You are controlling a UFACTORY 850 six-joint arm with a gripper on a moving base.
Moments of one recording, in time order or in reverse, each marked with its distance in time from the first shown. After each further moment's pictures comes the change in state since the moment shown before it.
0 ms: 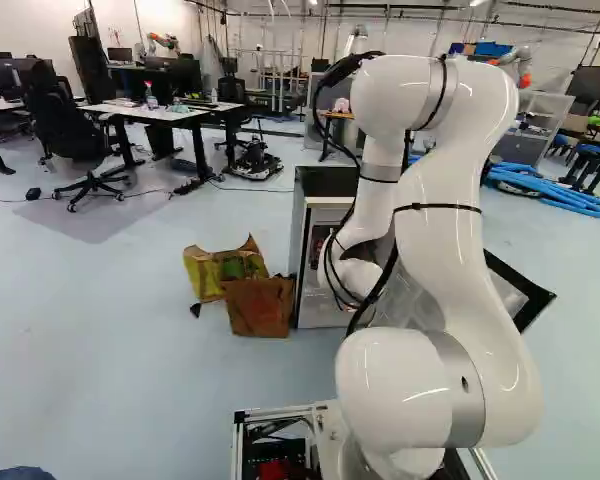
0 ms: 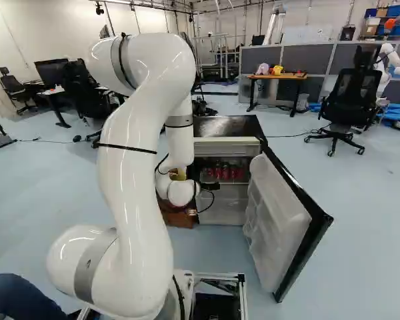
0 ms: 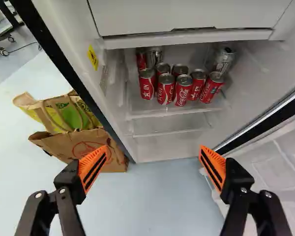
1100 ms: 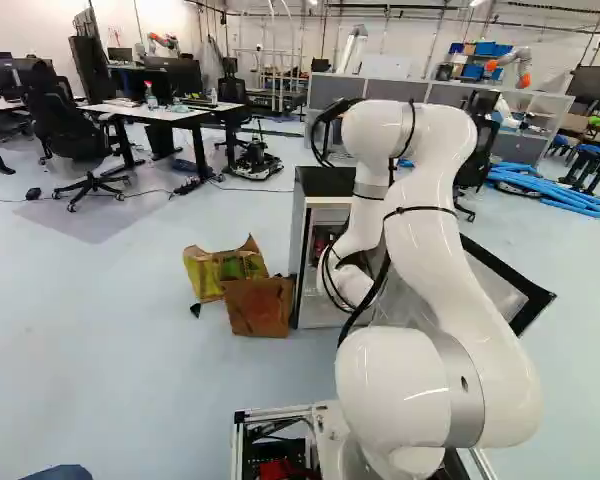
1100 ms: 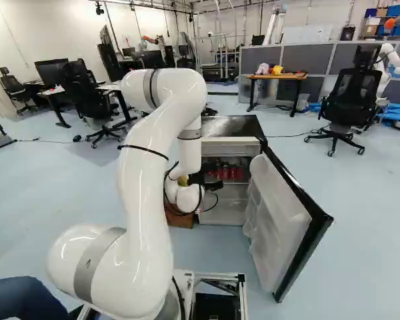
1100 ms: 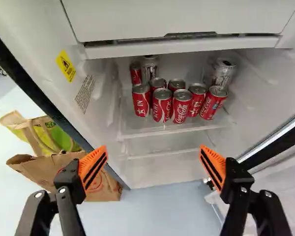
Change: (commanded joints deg) arm -1.3 -13.0 -9.5 0.0 12.5 0.0
